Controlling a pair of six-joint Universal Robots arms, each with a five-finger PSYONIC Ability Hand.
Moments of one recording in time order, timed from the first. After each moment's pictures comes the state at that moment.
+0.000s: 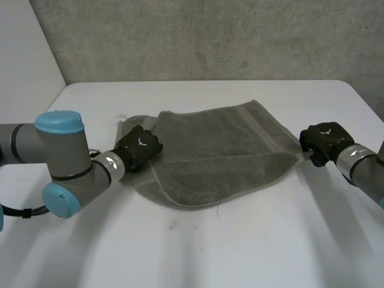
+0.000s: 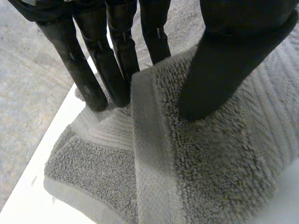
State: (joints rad) left arm 4.37 -2.33 -1.28 3.23 -1.21 3.96; right arm 1.63 -0.98 1.44 -0.09 1.24 2.62; left_hand 0.81 0.80 0.80 0.80 0.63; right_hand 1.39 1.21 1.21 1.22 1.04
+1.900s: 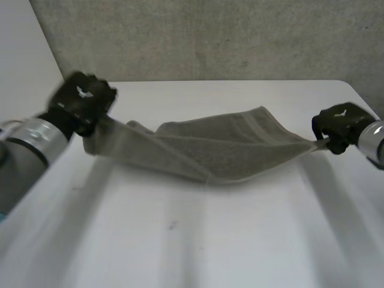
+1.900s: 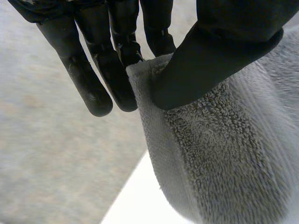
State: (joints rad) left arm 4.50 -1.67 -1.65 3.32 -1.23 3.73; right arm 1.62 -1.17 1.33 0.28 1.25 2.47; left_hand 1.17 1.21 1.21 1.22 1.03; right_hand 1.39 1.21 1.21 1.22 1.04
